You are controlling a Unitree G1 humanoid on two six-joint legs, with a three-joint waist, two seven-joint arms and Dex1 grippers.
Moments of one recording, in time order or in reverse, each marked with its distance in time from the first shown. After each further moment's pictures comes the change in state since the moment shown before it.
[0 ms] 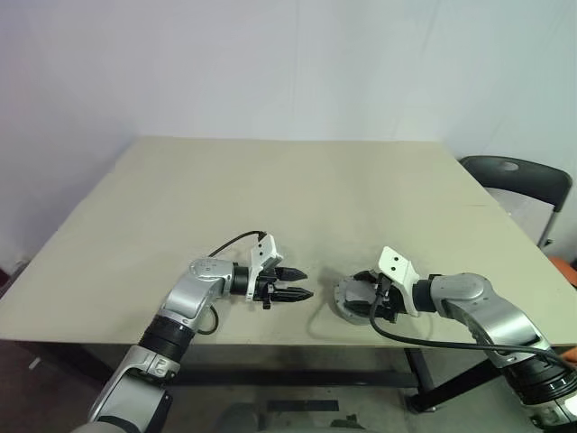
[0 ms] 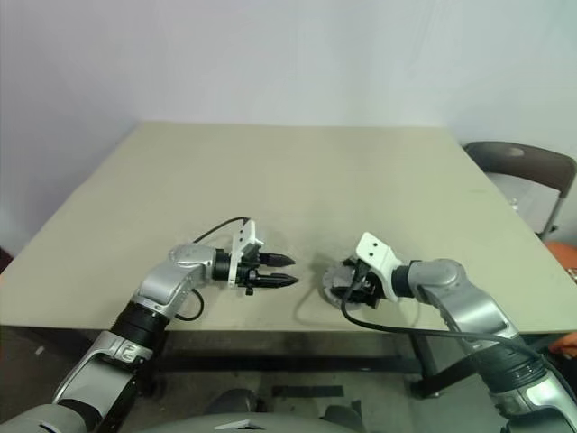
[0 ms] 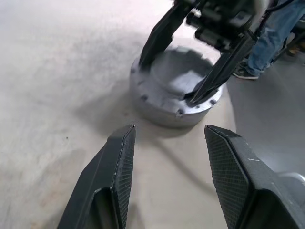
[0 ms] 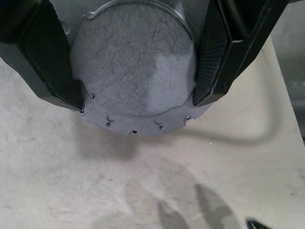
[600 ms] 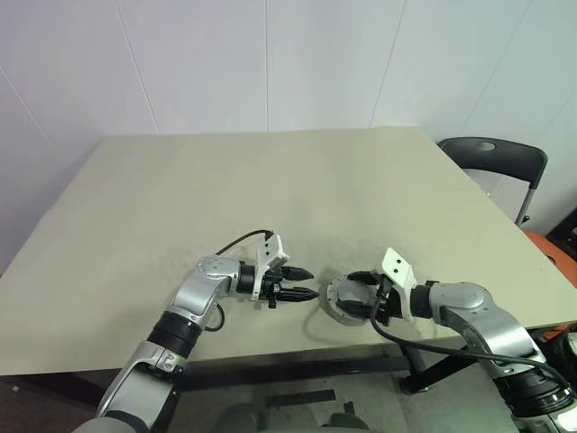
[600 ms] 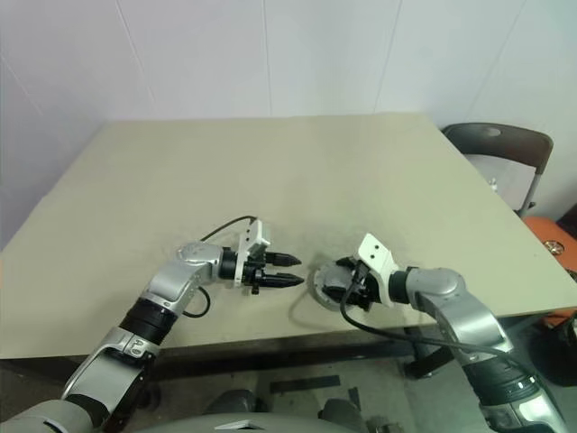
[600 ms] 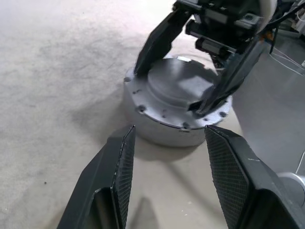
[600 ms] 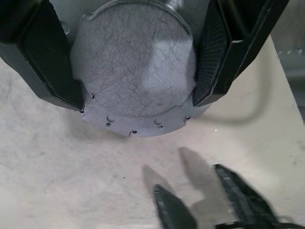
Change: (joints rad) left arm -0.032 -0.025 -0.009 0.052 0.023 -0.044 -0.023; right arm 0.082 0.073 -0.089 -0.047 0.031 -0.030 0.021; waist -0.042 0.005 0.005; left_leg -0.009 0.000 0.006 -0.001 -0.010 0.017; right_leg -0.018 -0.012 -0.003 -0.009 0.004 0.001
